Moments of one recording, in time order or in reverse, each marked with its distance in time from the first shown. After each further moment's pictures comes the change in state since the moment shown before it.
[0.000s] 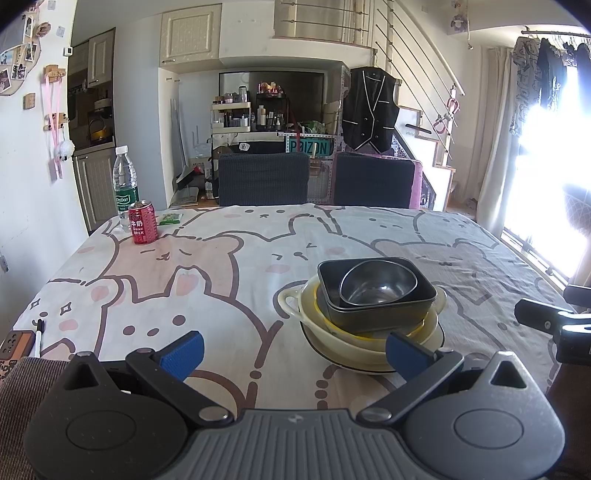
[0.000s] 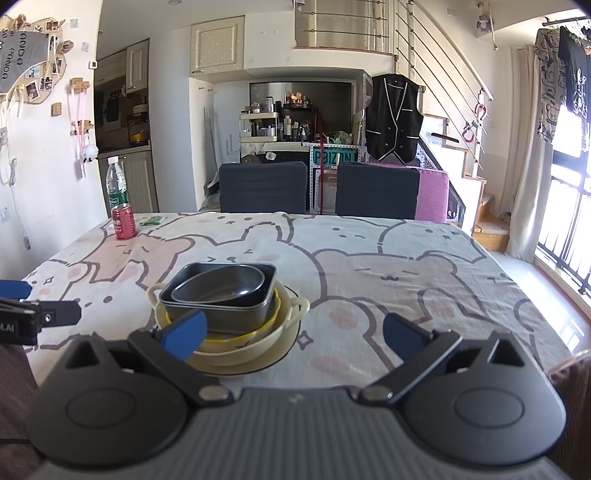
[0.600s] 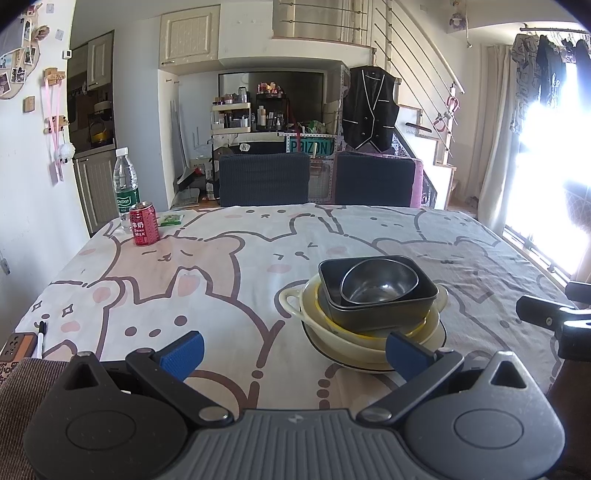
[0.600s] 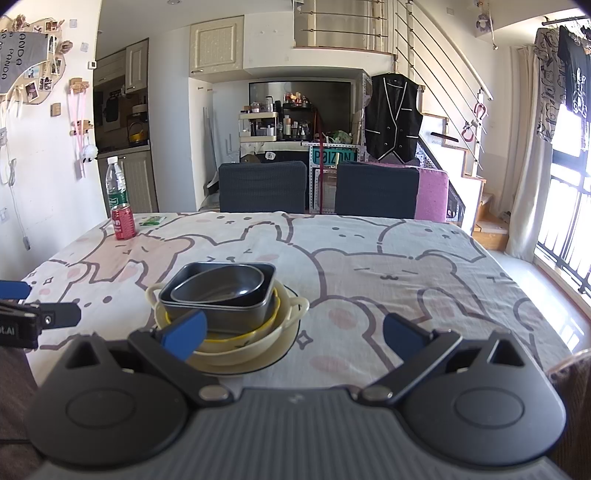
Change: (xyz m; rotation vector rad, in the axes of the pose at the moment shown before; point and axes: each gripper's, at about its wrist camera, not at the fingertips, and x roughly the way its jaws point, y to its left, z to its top) left arm 0.001 0.002 -0.001 0.005 0.001 0.005; right arm 0.000 0.000 0.000 0.000 0.001 0.000
